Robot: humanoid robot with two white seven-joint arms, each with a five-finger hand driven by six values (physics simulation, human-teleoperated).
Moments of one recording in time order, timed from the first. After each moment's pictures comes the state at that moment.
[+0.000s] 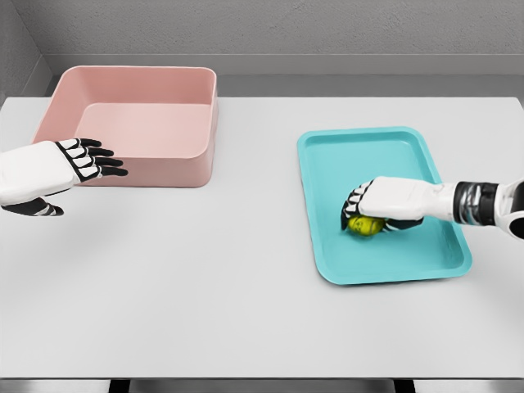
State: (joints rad) left arm -0.31 1.16 -0.39 -1.72 -0.39 -0.61 -0.27; right arm -0.54 -0.80 0.64 -1.53 0.44 -0.61 0.60
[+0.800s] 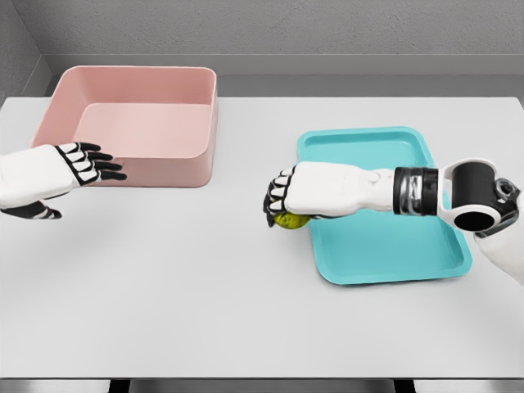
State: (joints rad) left arm -0.31 1.18 -0.42 -1.72 -0.40 -0.61 -0.27; right arm -0.61 -0.61 0.65 -1.73 0.47 -0.61 0.61
